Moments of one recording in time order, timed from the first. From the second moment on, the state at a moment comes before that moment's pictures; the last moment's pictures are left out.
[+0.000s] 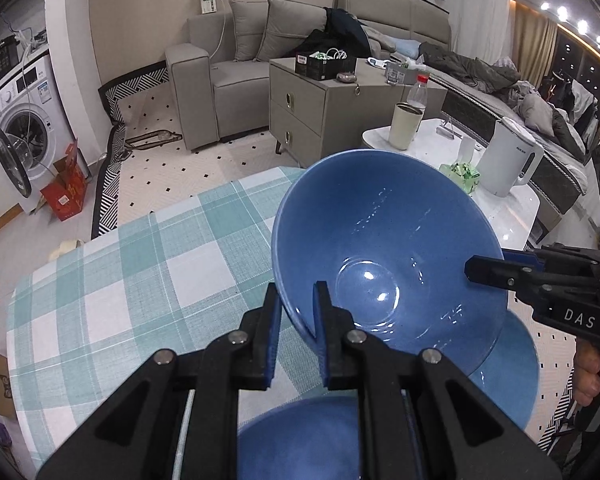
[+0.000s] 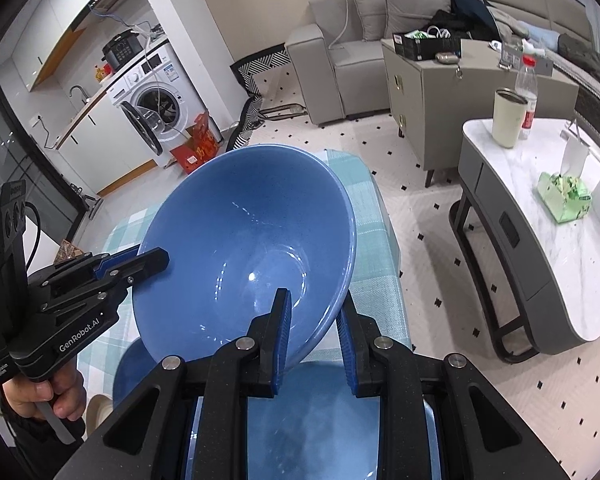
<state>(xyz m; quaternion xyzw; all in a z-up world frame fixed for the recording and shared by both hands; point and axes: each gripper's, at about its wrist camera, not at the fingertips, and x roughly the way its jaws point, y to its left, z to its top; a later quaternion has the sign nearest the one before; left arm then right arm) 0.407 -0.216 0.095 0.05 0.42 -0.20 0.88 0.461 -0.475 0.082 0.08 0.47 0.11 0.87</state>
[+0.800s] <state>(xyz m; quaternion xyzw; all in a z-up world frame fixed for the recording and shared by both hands) 0.336 -0.186 0.123 0.06 0.40 -0.17 0.90 0.397 -0.442 0.118 0.05 0.43 0.15 0.89</state>
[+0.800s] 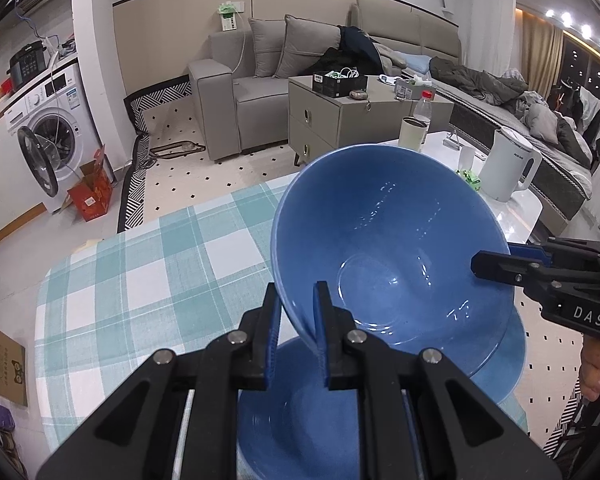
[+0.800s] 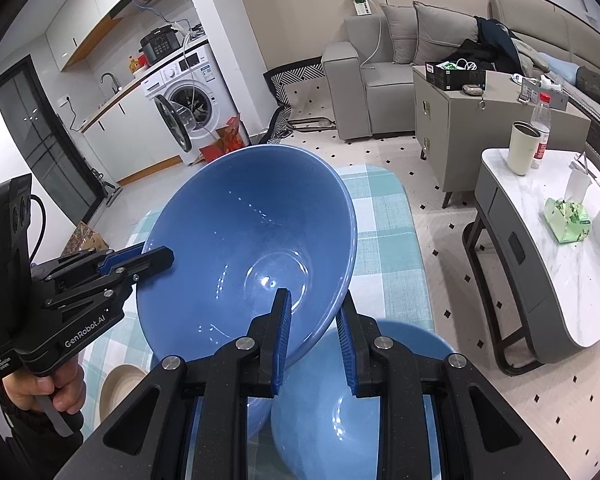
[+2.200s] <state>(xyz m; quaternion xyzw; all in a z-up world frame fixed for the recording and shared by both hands) 0.263 -0.144 0.111 0.06 0.40 -0.15 0.90 0.339 -0.395 0.098 0.02 0.46 0.18 0.87</state>
